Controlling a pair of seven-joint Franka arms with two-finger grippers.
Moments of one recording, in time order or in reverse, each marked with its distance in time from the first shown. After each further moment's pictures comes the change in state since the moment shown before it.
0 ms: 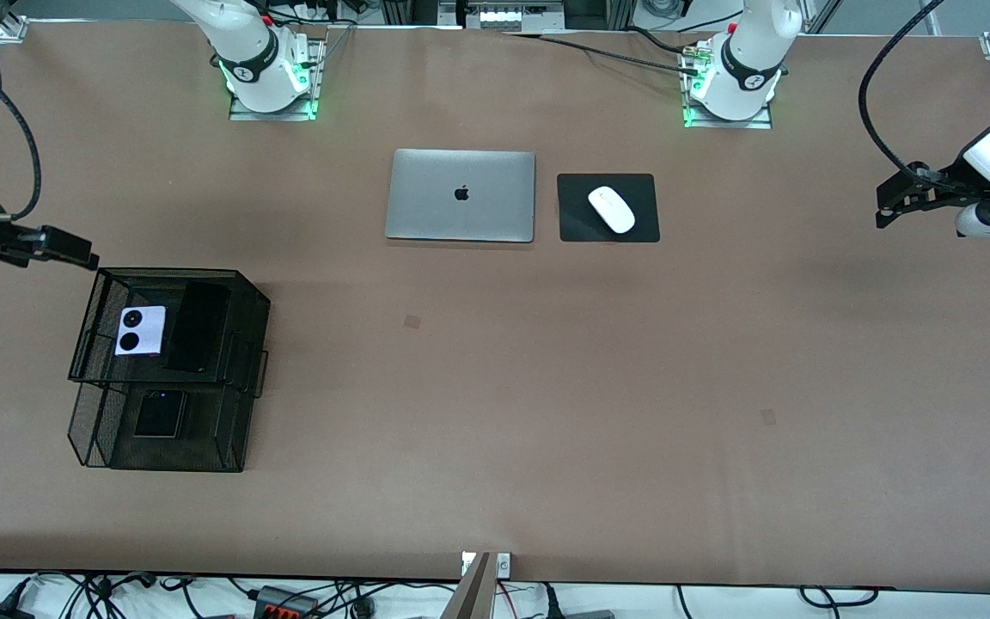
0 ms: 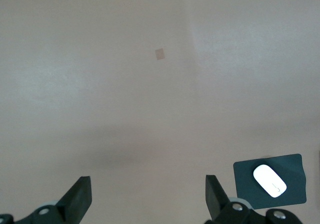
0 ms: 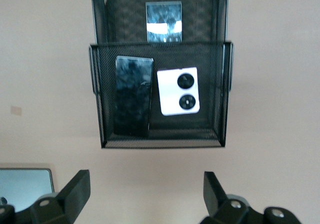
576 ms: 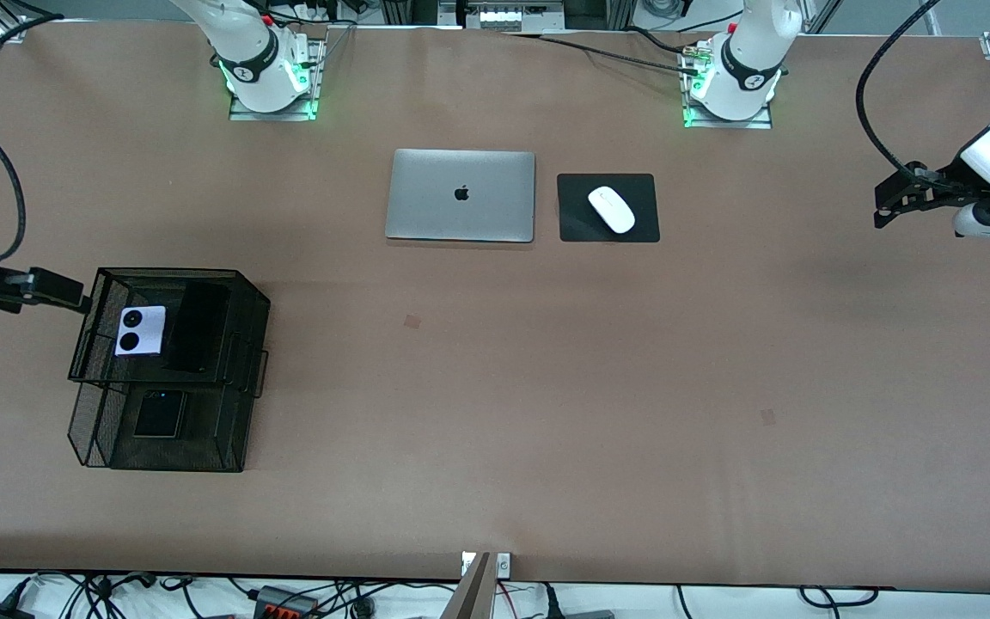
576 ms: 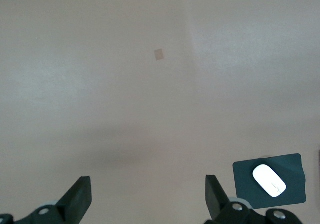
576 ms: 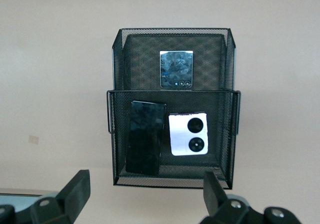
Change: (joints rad) left arm -0.003 0.000 0.000 0.000 0.000 0.000 0.000; right arm 0.000 0.156 0.000 0.244 0.048 0.007 -0.023
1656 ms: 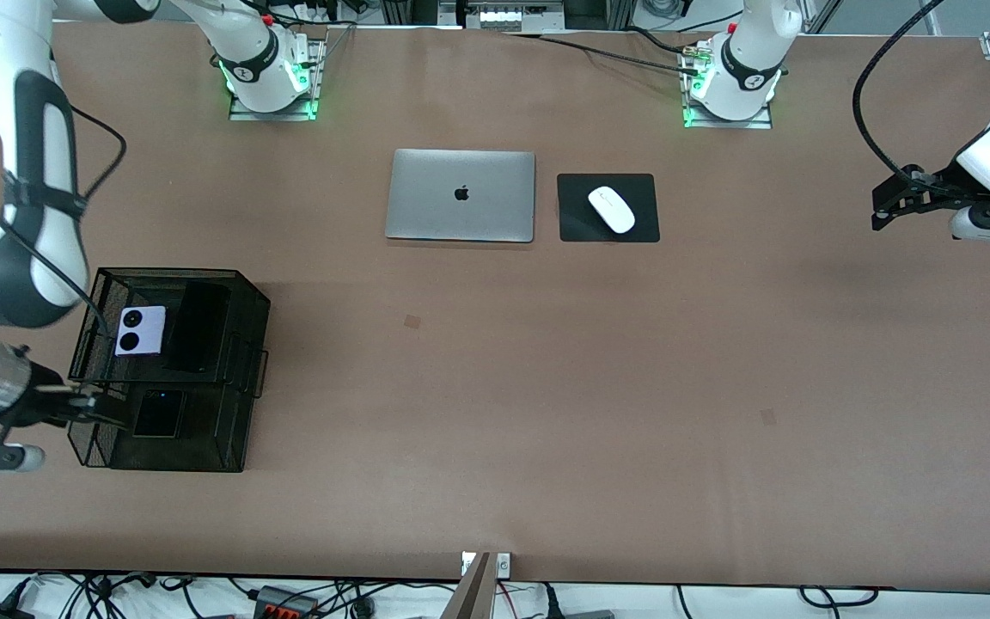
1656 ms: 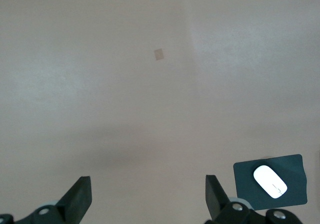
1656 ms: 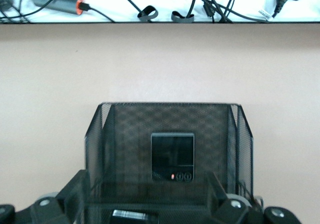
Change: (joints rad) left arm 0.000 0.000 0.000 -0.010 0.000 0.012 0.000; right arm -0.003 0.353 0.001 0.218 0.017 0.257 -0.002
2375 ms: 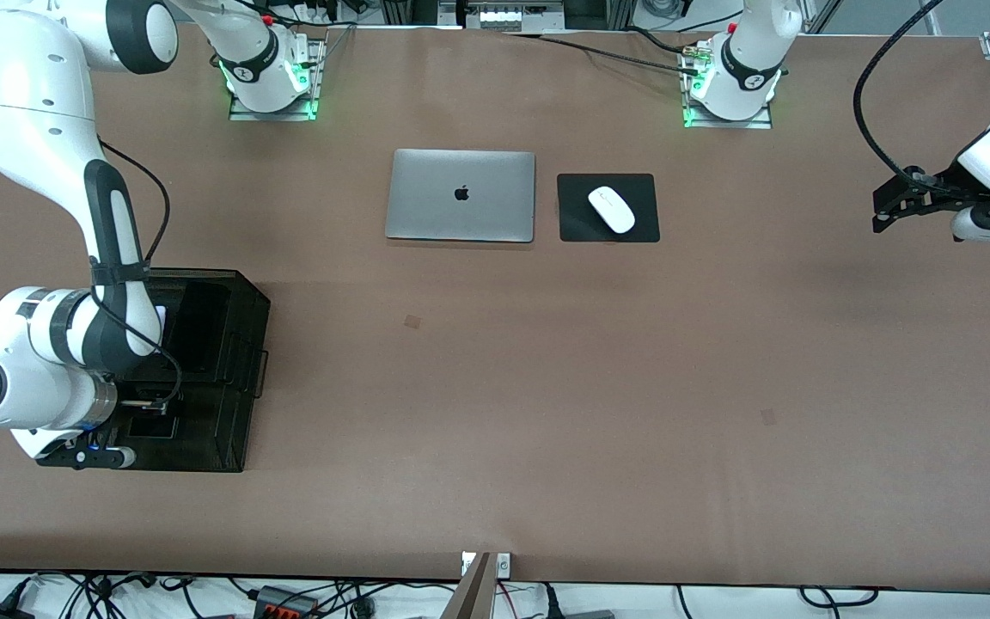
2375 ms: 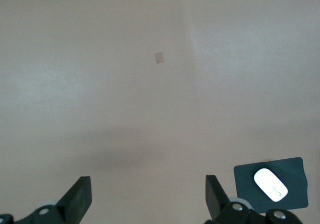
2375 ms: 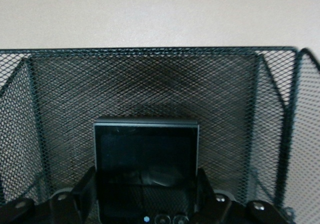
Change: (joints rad) left arm 0.000 0.000 0.000 -0.002 0.000 0.012 0.000; right arm -0.006 0.219 -0.023 -0.085 -0.012 0.135 0.003
